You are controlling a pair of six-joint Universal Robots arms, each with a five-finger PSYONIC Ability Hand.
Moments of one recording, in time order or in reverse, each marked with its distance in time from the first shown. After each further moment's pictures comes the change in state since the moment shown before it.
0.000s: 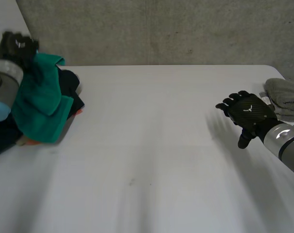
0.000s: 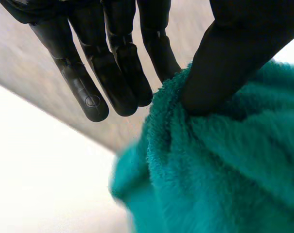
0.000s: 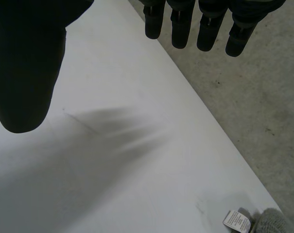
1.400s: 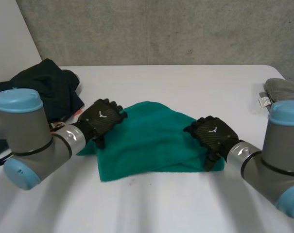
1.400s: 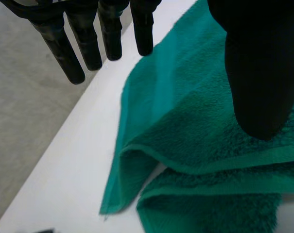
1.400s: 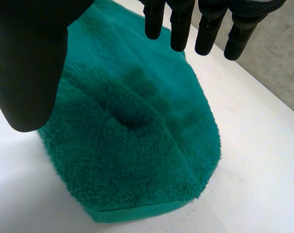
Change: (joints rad) left arm -0.289 0.181 -0.620 -0.053 0.273 0.067; right arm 0.261 0.127 -0.048 0.064 0.157 0.210; left_hand -0.829 -0.876 -0.871 -0.880 -0.796; right_hand 0.017 0.043 0.053 0.049 0.051
